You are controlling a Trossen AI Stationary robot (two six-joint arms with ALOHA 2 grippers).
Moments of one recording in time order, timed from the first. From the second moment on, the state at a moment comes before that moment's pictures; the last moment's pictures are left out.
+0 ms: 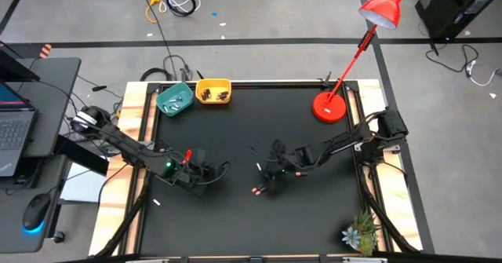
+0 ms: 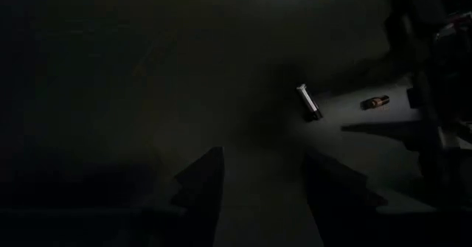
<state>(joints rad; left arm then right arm) -0.48 1.37 0.67 -0.24 -0.65 -1.73 0.18 1.77 0.88 0.01 0.18 0.28</state>
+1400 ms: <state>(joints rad) -0.48 1.37 0.67 -0.23 -0.58 -1.68 0.16 1.92 0.91 0.06 0.13 0.29</state>
